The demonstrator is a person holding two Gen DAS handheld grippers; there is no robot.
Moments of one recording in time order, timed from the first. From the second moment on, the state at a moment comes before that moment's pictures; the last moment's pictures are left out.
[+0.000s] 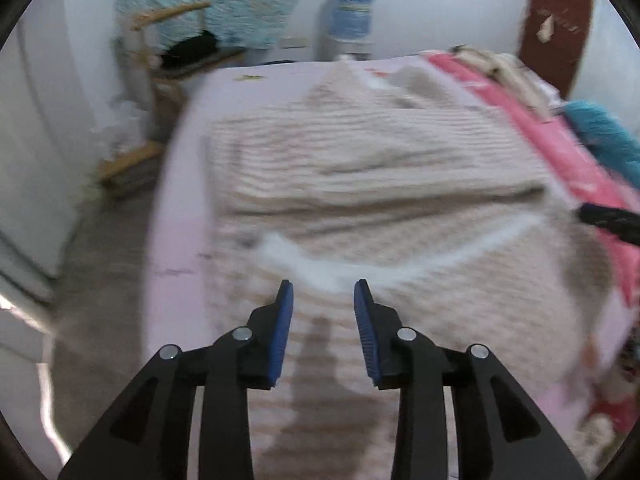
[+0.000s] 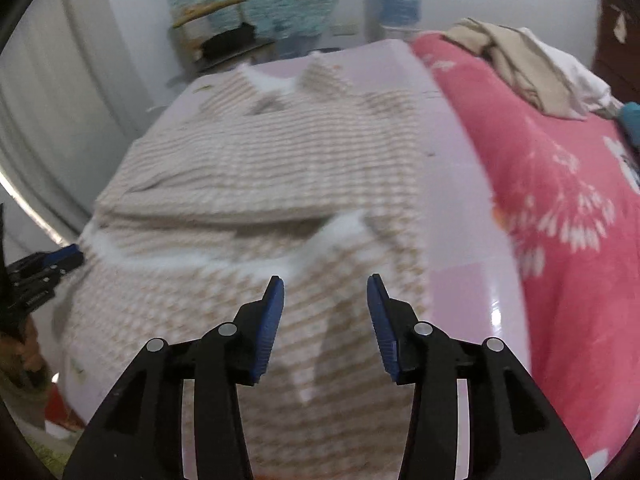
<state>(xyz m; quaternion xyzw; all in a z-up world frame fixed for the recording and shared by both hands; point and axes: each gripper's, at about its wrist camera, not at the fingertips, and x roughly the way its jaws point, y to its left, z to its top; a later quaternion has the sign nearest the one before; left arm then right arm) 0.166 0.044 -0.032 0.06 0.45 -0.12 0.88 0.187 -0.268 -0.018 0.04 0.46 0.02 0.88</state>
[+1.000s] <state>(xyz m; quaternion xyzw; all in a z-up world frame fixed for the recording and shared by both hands) 0.168 0.054 -0.005 0.06 0.38 -0.04 0.92 0.201 -0.285 -0.006 0.02 0.44 -0.03 0.90</state>
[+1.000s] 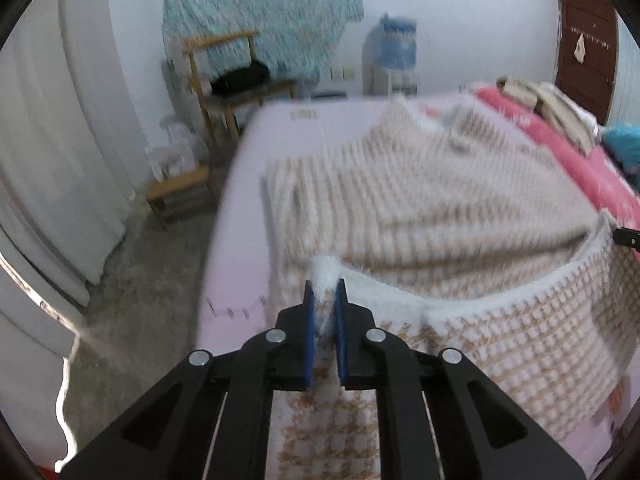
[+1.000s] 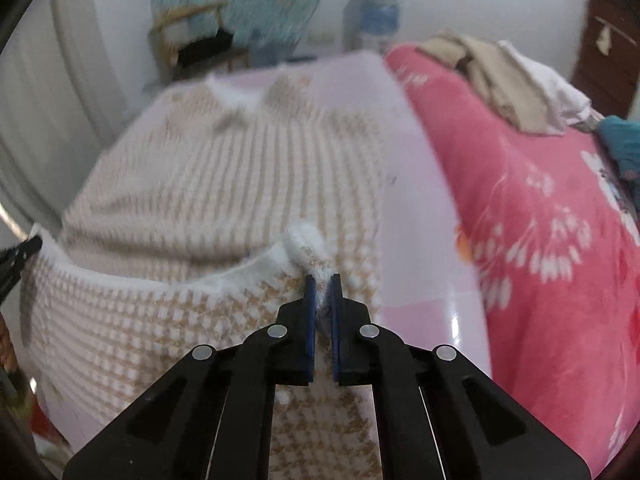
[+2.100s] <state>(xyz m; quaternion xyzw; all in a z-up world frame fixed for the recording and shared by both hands) 0.081 -0.025 -0.042 0.06 0.41 -0.26 0.87 0.127 -0.168 -0.049 -0.01 0.45 0.14 0.88</state>
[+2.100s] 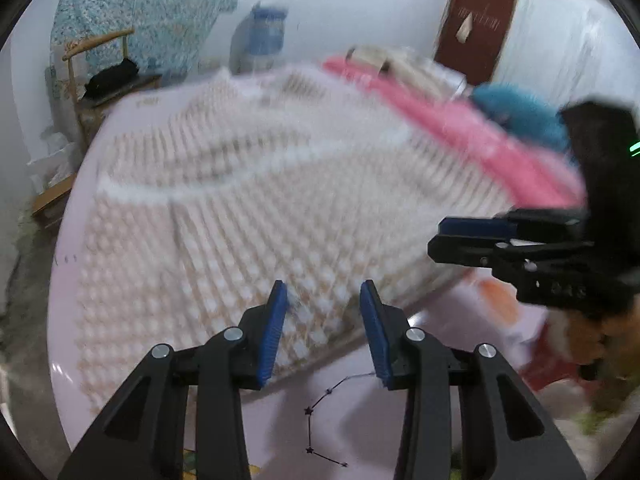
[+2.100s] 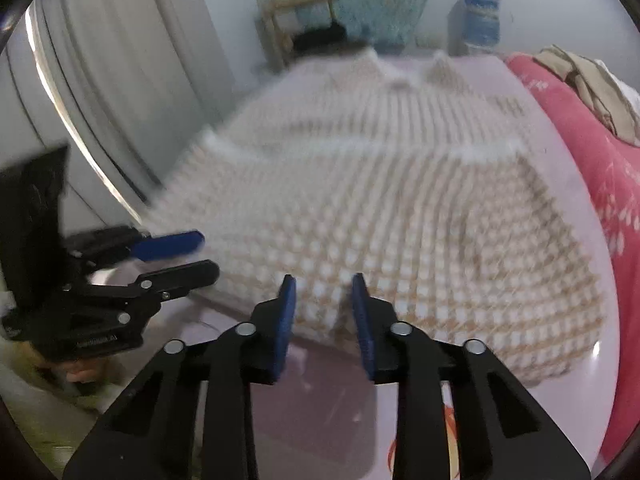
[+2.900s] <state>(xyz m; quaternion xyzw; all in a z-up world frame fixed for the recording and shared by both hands) 0.088 0.017 -0.063 0.01 0.43 -0.20 0.88 0.109 -0.190 -0.066 0.03 0.45 0.09 0.89</state>
